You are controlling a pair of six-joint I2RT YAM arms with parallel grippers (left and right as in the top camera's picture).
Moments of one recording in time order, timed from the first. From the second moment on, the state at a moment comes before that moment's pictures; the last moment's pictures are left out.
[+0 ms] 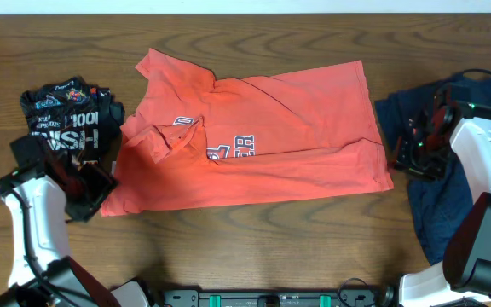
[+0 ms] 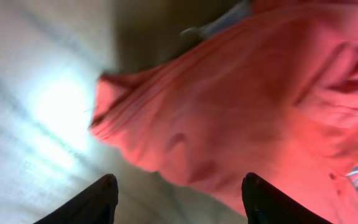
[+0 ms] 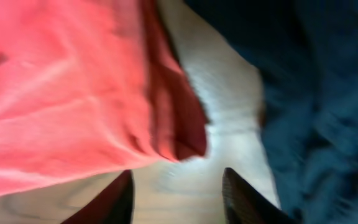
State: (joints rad) left arm 0.52 1.41 0.90 -0.92 0.26 -0.32; right arm -0.22 1.71 1.18 -1.07 -0.17 0.12
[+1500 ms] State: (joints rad) left arm 0.23 1.65 0.89 -1.10 0.18 -0.32; right arm -0.14 1.71 0.93 -1.05 0.14 0.37
